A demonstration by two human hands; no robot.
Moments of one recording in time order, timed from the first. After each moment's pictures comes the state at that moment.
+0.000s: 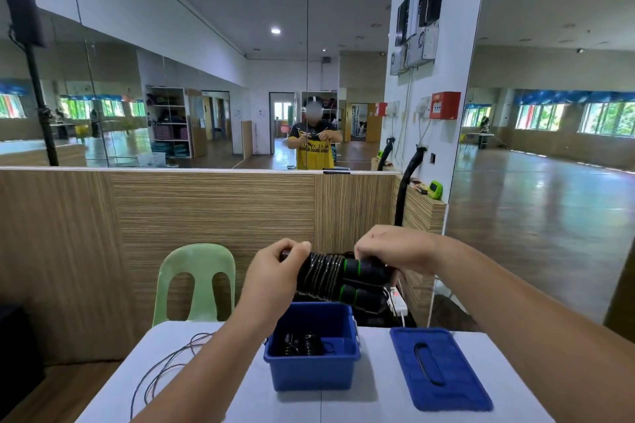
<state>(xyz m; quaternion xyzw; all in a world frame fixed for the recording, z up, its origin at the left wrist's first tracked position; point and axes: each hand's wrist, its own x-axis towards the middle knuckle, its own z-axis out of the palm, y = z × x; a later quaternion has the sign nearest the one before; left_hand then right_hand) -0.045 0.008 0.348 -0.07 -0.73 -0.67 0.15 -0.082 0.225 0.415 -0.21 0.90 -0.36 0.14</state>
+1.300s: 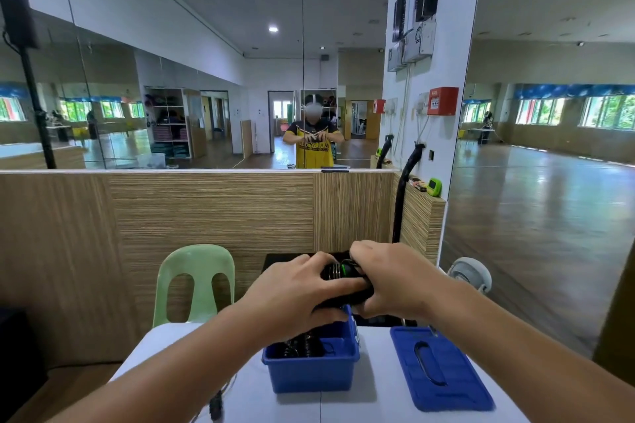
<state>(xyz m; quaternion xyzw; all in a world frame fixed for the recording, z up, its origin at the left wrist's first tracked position) -0.060 0.009 0.344 -0.37 -0.90 0.05 0.23 -0.056 0.227 0.381 -0.29 0.95 -0.01 -0.14</state>
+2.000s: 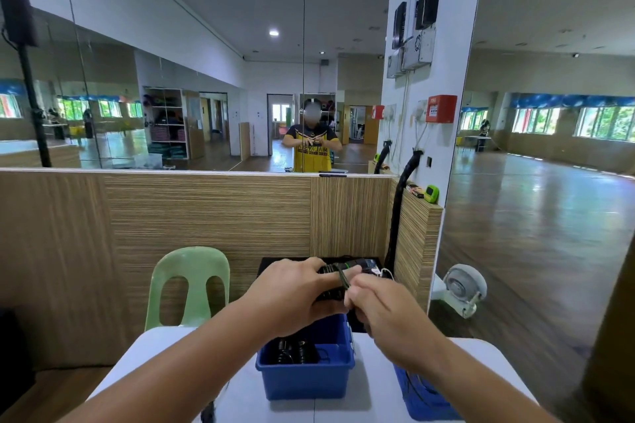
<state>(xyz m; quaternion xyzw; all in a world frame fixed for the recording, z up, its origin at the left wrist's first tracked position) -0.073 0.018 0.348 -0.33 -0.91 0.02 0.24 -0.022 0.216 0.338 -0.22 0.84 -0.49 -0.08</state>
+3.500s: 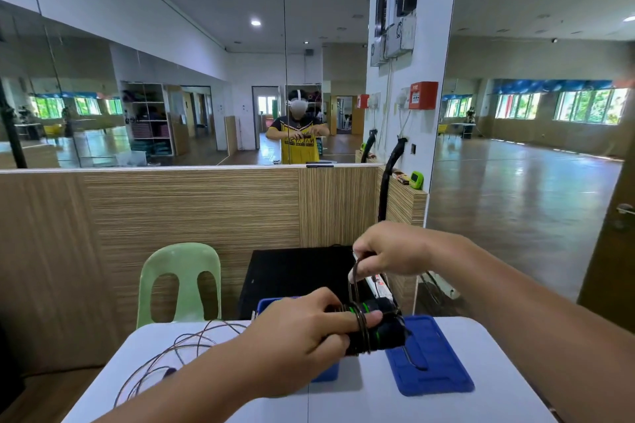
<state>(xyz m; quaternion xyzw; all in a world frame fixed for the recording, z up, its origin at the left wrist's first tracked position) 0.004 0.035 0.340 -0.37 -0.92 -0.14 0.04 -0.074 0.260 0.410 -0.27 0.96 -0.08 0.03</state>
